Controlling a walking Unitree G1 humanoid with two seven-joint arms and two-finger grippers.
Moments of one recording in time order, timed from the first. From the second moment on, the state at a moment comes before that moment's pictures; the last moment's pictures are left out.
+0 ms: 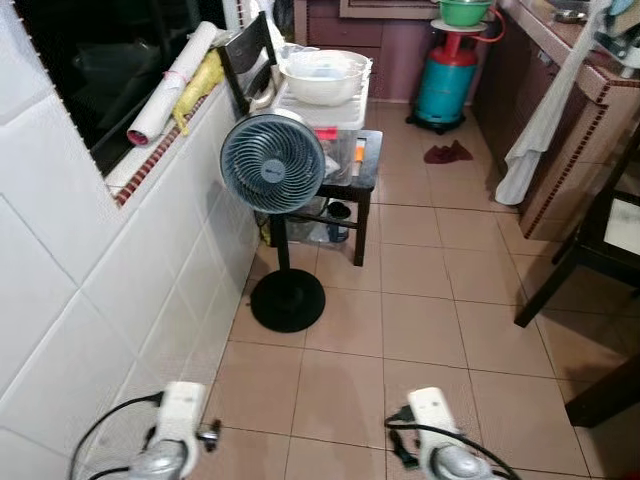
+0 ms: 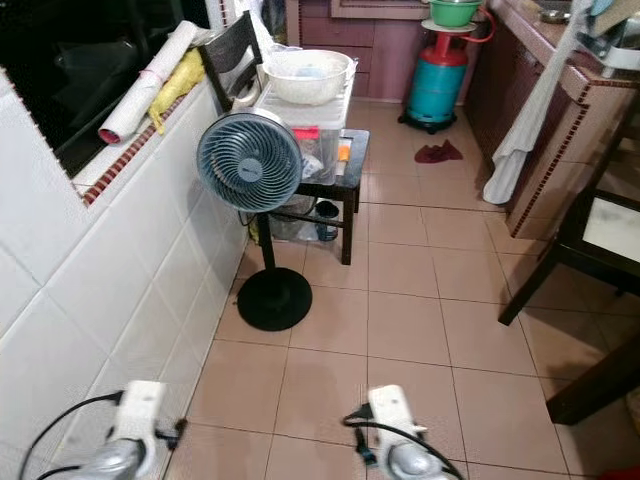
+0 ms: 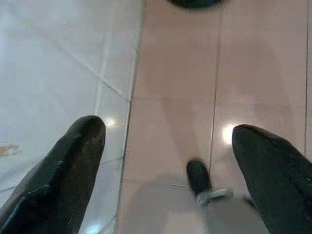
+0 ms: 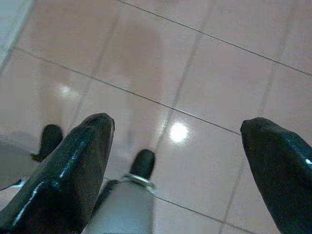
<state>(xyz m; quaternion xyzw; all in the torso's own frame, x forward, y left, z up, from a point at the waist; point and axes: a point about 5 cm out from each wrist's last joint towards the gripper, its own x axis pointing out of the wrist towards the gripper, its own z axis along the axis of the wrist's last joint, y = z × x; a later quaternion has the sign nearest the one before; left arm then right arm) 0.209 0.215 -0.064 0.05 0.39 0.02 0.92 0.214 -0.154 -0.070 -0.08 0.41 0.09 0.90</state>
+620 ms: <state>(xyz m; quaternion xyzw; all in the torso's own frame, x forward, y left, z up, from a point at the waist) 0.244 0.209 0.003 0.04 0.10 -0.05 0.99 0.291 -0.170 0.041 -0.01 0.08 0.09 0.99</state>
